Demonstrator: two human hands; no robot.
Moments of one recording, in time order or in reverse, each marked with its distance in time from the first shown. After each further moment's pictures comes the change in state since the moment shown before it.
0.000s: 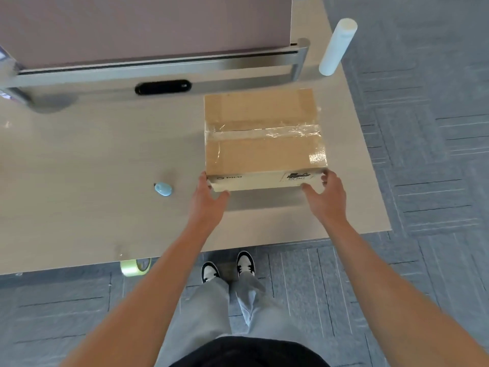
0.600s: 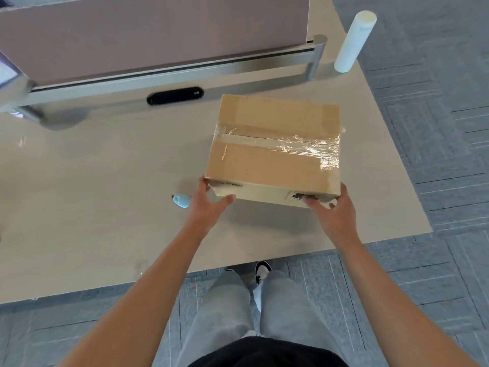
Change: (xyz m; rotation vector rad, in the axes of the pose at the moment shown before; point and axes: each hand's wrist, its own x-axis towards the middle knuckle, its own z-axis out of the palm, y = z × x) left_hand 0.053 -0.050 -0.050 -0.085 -0.090 0.033; right_hand -0.042 -0.015 0.054 0.325 -0.017 0.027
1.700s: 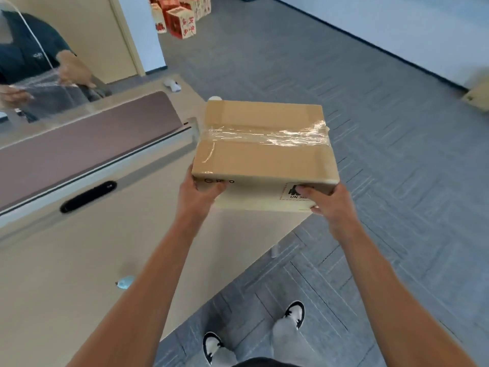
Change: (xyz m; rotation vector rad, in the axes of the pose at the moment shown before) left_hand -0.087 0.237 0.062 -0.260 -0.374 0.382; right_hand -0.117 -0.107 -0.203 0.361 0.381 0.091
